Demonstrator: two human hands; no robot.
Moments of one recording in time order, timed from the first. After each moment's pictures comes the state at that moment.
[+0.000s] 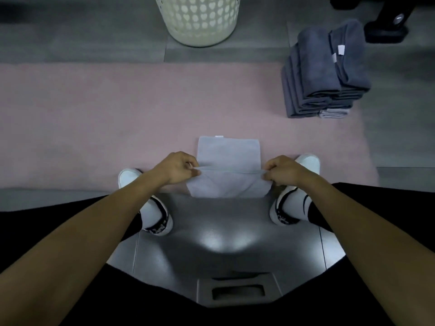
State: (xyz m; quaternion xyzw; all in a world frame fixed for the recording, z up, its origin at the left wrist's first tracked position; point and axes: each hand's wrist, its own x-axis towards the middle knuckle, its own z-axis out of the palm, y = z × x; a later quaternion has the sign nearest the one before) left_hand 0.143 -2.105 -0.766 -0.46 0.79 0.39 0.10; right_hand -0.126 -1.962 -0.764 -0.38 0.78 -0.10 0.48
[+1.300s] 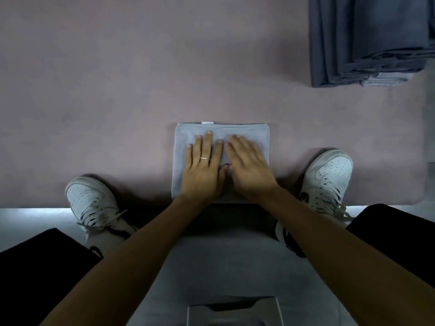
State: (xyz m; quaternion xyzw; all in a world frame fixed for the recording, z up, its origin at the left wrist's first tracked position) left_hand 0.044 -2.099 -0.951 -0.39 0.91 0.15 0.04; right_hand -0.110 -2.027 -0.950 -0.70 0.70 -0.12 0.09
